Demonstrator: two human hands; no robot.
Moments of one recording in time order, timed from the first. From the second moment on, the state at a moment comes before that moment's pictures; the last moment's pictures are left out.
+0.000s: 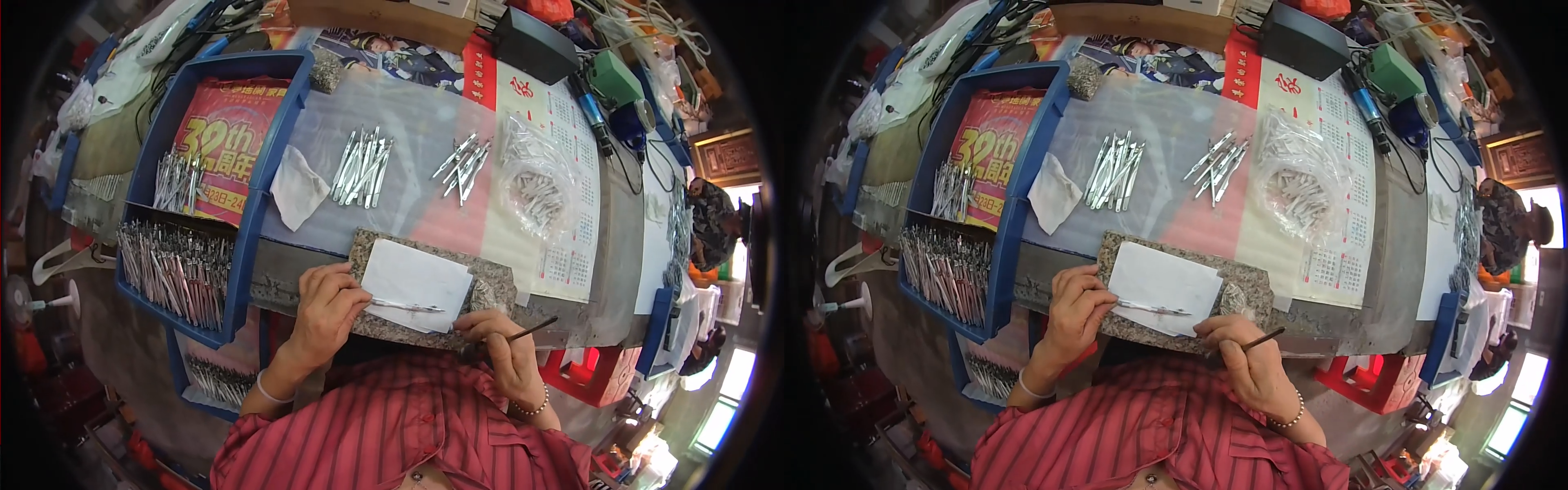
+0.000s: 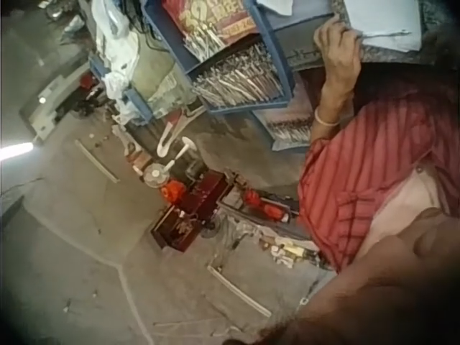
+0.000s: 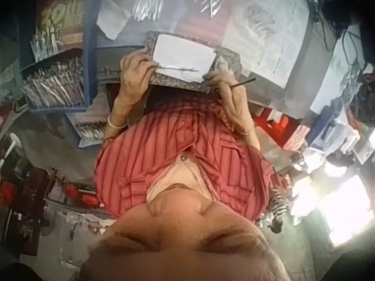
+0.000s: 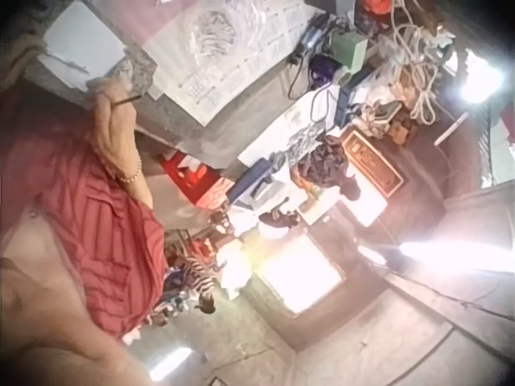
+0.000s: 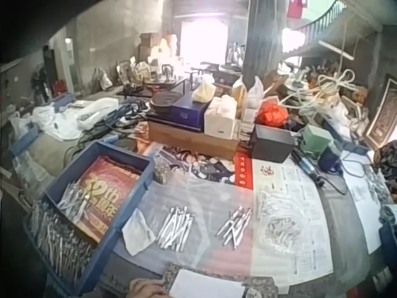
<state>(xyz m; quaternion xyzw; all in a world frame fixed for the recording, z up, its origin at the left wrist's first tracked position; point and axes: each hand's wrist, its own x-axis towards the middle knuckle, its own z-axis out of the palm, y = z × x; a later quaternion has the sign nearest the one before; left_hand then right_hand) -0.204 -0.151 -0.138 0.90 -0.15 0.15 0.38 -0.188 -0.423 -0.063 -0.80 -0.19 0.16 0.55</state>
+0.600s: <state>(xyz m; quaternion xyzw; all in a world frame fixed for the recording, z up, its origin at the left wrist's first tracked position) -0.142 -0.153 -0.094 0.87 0.08 0.27 0.39 -0.200 -0.439 -0.080 -0.79 -0.13 0.23 0.56</state>
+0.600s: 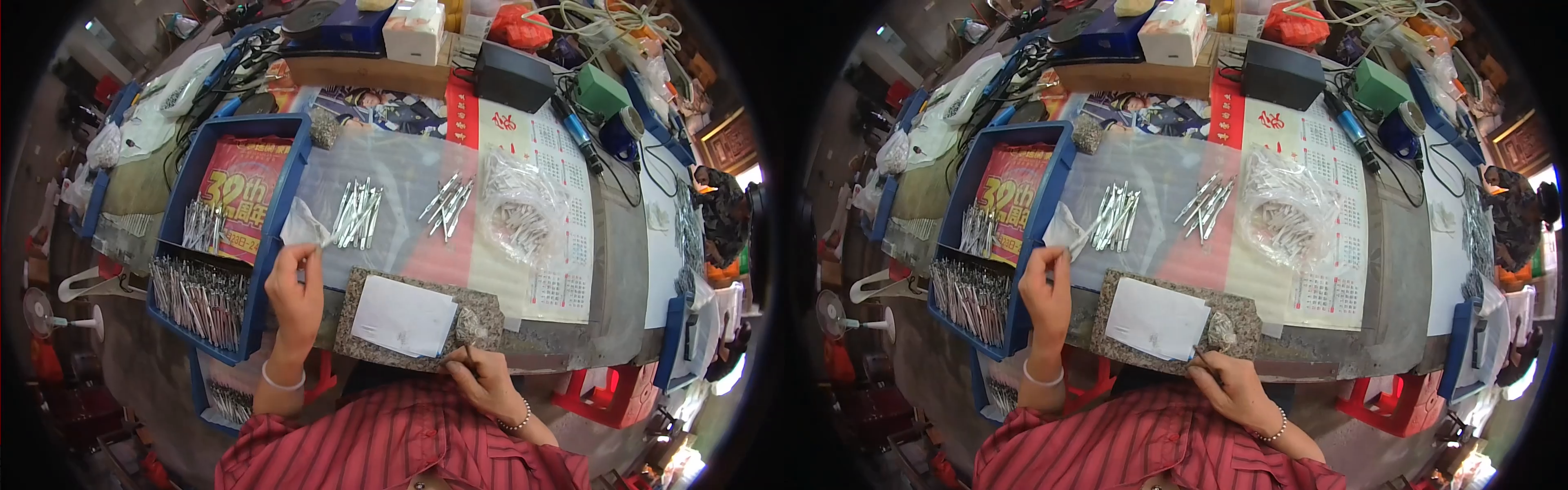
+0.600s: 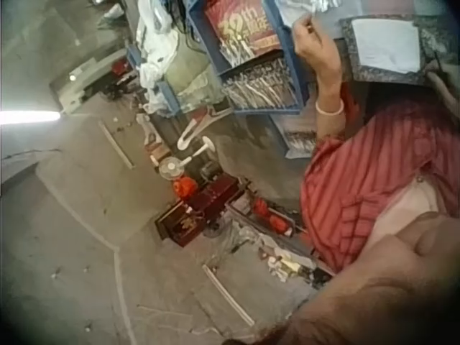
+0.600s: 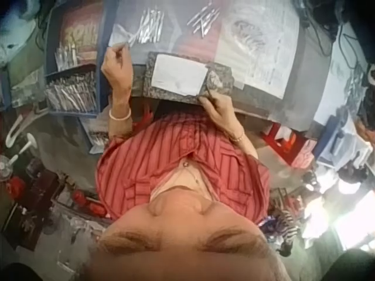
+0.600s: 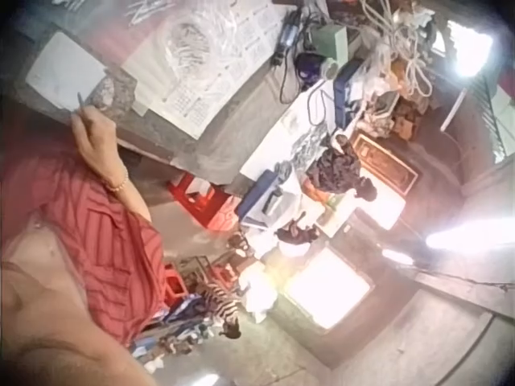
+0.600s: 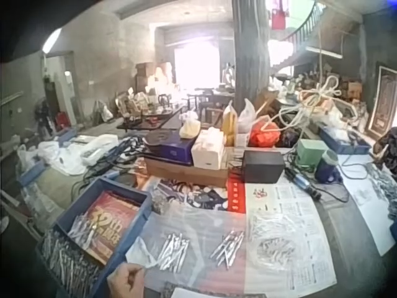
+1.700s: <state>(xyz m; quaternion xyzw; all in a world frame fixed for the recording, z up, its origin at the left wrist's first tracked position) -0.117 -0.166 -0.058 0.92 0.00 0.10 0.38 -0.207 -0.479 -0.093 -0.71 -0.06 0.31 0.63</state>
